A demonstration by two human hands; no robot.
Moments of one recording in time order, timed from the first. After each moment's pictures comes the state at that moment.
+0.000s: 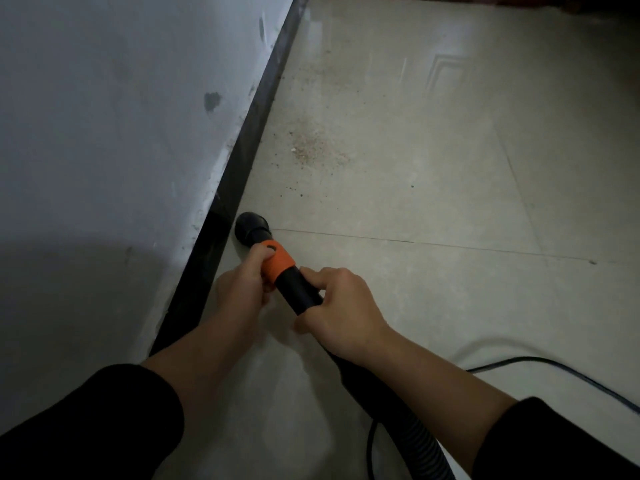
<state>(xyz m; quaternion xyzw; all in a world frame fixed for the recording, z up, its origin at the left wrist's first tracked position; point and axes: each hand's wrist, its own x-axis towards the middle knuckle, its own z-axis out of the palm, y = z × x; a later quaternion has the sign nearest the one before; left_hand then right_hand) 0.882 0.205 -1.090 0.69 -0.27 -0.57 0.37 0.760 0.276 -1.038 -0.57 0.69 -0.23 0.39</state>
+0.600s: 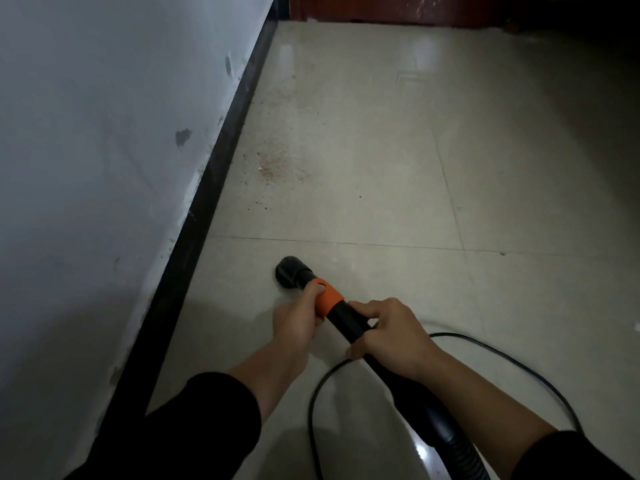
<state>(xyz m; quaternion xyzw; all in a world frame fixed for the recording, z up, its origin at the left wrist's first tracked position) 0.772 0.310 -1.050 0.67 -0.25 -0.64 0.28 0.647 0.378 -0.988 -0.47 0.73 -0.20 0.45</state>
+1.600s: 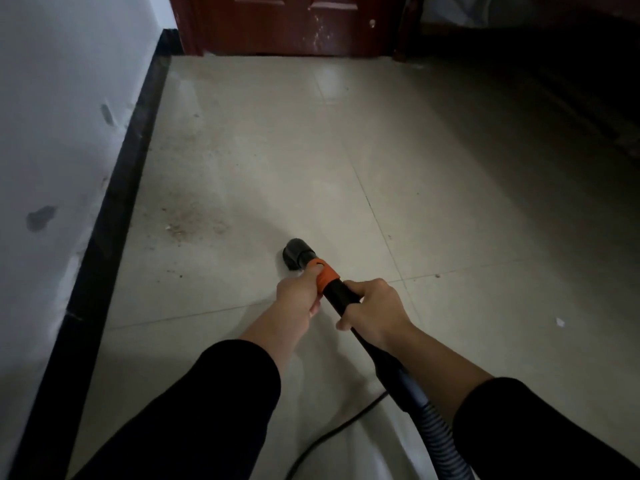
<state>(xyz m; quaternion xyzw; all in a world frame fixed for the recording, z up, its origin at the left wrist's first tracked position) 0.624 0.187 -1.050 0.63 -0.29 -0.70 0.15 0.557 0.294 -0.992 -0.34 0.84 -0.22 0.35</state>
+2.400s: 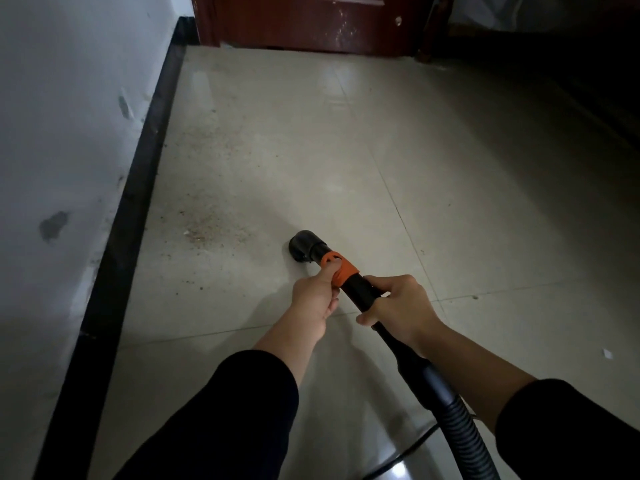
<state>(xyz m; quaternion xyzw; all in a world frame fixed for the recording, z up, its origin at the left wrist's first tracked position) 0.638 0.135 -1.061 0.57 -0.26 -0.76 0.18 0.560 0.233 -0.994 -0.32 0.84 -0.25 0.36</state>
